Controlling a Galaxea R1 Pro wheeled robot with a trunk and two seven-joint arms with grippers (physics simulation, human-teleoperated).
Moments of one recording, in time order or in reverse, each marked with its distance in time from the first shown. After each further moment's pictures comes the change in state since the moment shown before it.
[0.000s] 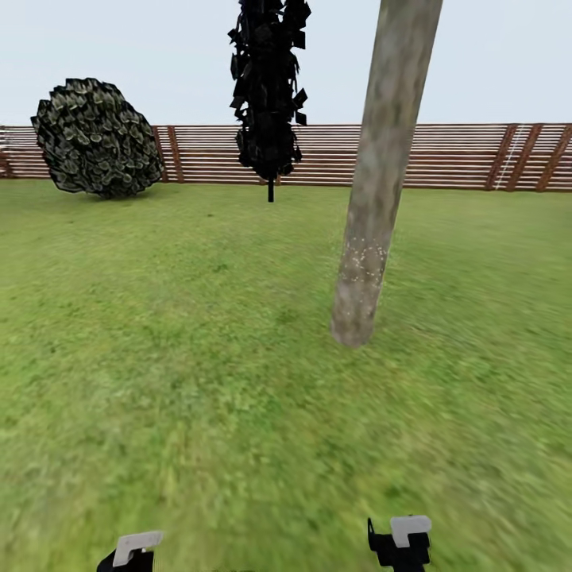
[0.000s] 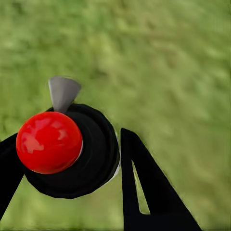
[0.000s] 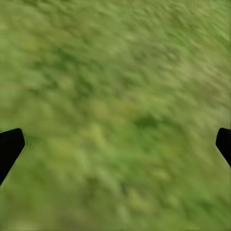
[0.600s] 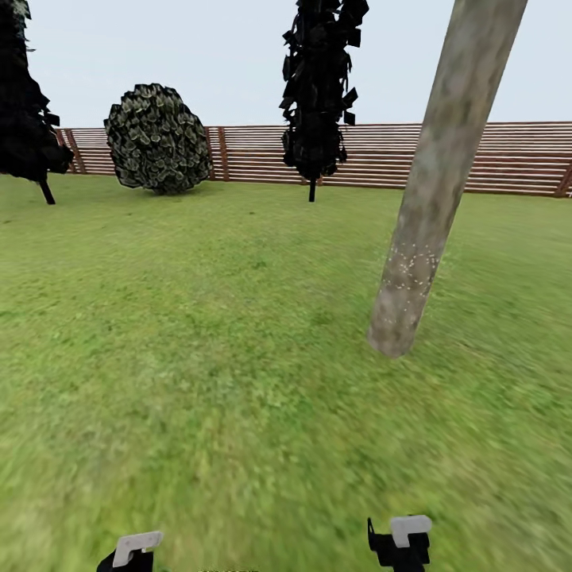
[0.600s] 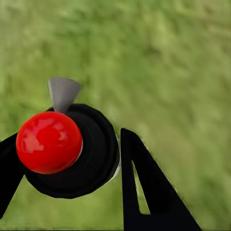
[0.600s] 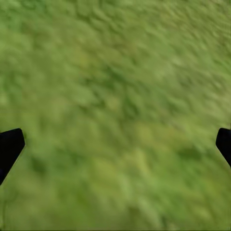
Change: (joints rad) left arm 0.001 0.000 0.000 0.000 0.000 0.000 0.000; right arm 0.000 0.000 0.000 0.000 0.000 0.000 0.000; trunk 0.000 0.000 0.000
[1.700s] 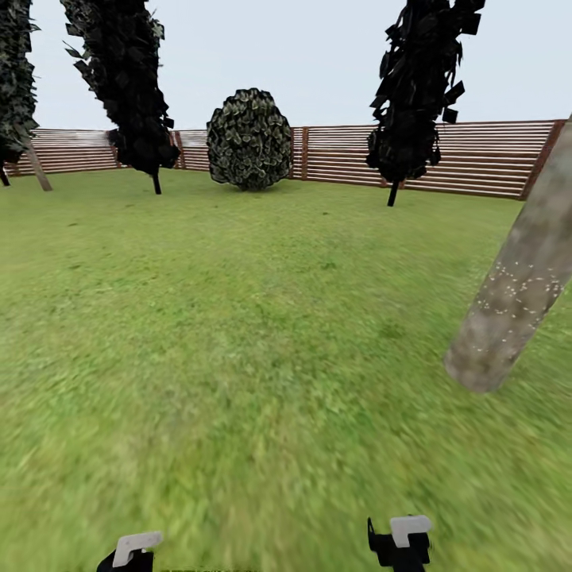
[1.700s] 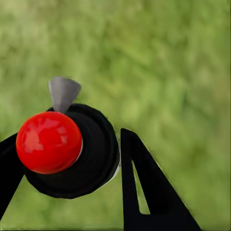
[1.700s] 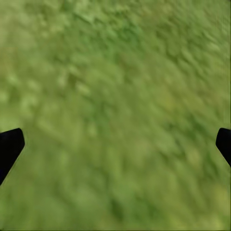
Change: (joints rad) left arm 0.000 0.000 0.000 0.000 0.000 0.000 0.000; right arm 0.000 0.000 0.000 0.000 0.000 0.000 0.000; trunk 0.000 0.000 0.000
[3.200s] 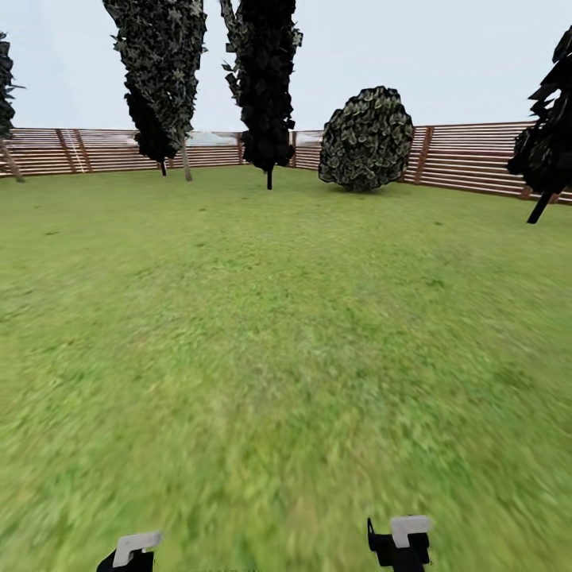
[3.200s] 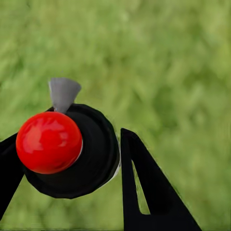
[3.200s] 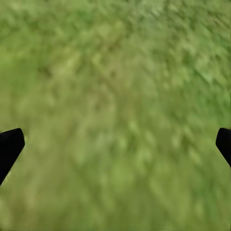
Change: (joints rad) left arm 0.000 0.000 0.000 0.000 0.000 0.000 0.000; right arm 0.000 0.000 0.000 0.000 0.000 0.000 0.000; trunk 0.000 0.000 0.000
